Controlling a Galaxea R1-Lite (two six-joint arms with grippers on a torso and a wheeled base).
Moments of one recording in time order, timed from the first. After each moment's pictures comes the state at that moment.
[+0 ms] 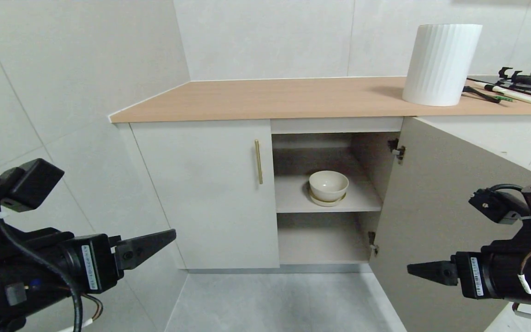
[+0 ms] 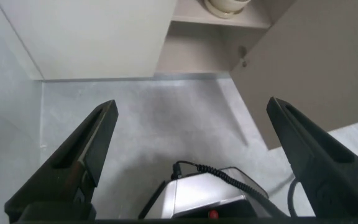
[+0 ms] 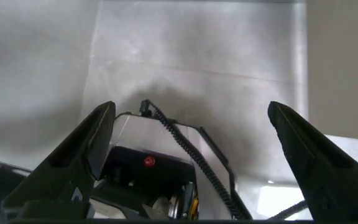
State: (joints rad) left arm -0.49 1.14 -0.66 -0.03 0.13 -0.42; right arm 0.49 1.34 -0.68 0.08 -0.02 0.41
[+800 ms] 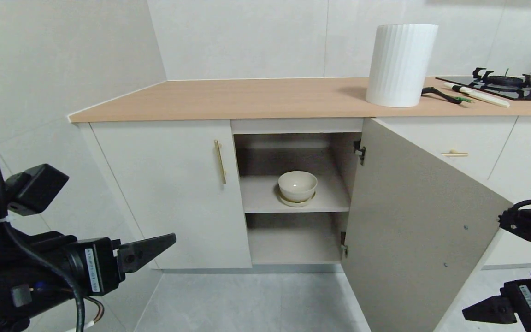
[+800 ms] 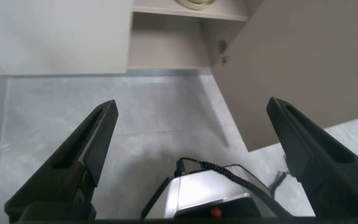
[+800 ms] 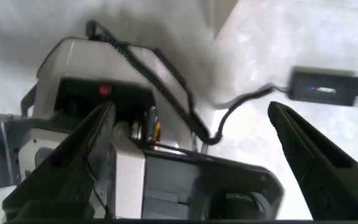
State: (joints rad) left arm -0.49 1.15 -0.65 -0.03 0.13 -0.42; right arm 0.40 1.30 -0.87 0.66 -0.07 0.31
